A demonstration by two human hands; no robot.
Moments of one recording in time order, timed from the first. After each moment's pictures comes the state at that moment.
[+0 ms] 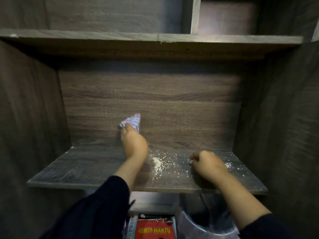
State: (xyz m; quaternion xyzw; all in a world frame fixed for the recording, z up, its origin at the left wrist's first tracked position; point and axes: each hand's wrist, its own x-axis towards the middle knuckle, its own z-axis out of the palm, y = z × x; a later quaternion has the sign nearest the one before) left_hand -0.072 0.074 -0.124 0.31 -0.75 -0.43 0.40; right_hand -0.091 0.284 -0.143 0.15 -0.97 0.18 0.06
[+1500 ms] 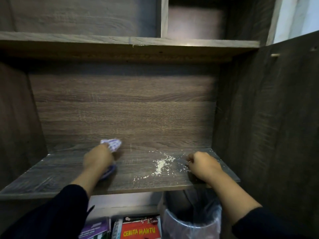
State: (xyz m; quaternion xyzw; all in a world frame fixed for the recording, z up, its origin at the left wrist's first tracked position) left_hand -0.061 0.010 -0.162 0.23 -0.95 -0.15 0.14; right_hand -0.093 0.331 -0.149 0.12 -0.98 0.16 0.06
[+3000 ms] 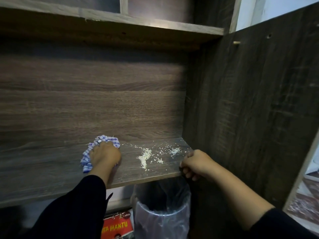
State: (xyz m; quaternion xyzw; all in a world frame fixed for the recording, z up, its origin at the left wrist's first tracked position) left_hand -0.127 0.119 -0.186 0.27 -0.95 -0.12 0.09; right_hand -0.079 0.395 -0.158 -0.01 -0.89 0.44 -0.10
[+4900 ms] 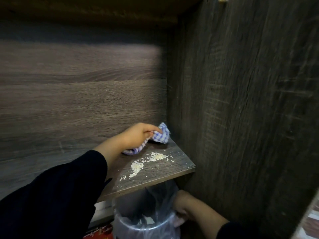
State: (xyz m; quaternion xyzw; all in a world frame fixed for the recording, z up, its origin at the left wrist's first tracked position) left_hand -0.204 0.232 -0.153 -0.21 -0.93 -0.29 0.01; right_hand -0.132 0.402 -0.321 -0.11 -0.88 0.39 -0.25
